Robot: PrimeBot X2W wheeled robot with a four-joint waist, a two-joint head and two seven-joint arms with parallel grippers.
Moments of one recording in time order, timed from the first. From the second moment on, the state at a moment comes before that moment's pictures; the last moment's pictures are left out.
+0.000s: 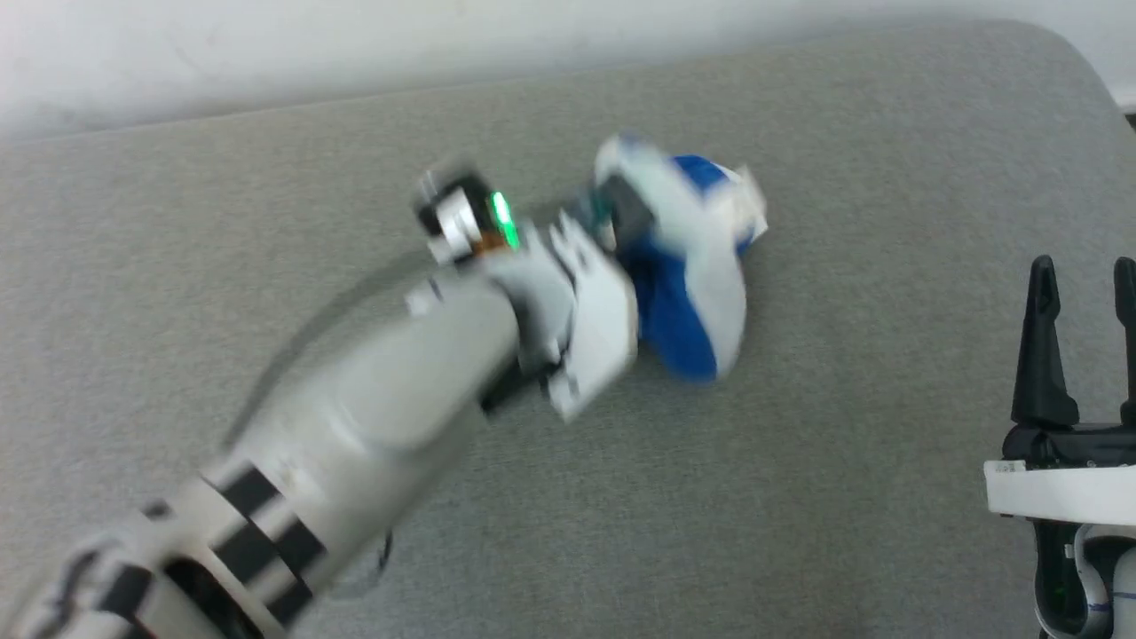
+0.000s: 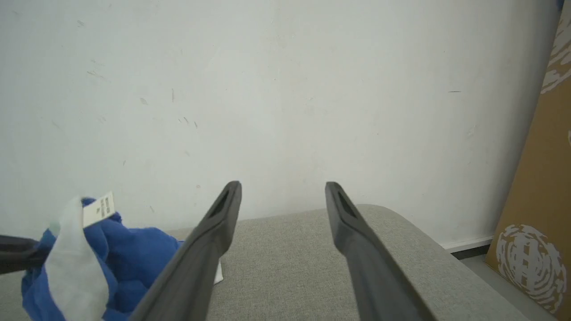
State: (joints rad) left arm -1.03 0.25 -1.07 0.54 -0.60 -0.13 0.25; right arm -0.08 -0.05 -0.18 -0.12 0.19 0.13 -0.26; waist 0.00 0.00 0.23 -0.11
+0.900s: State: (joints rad) left arm -0.79 0.30 -1.04 0.41 -0.58 0.23 -0.25; right arm 0.03 -0.05 -0.18 -0.13 0.13 0.13 -0.26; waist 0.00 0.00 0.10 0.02
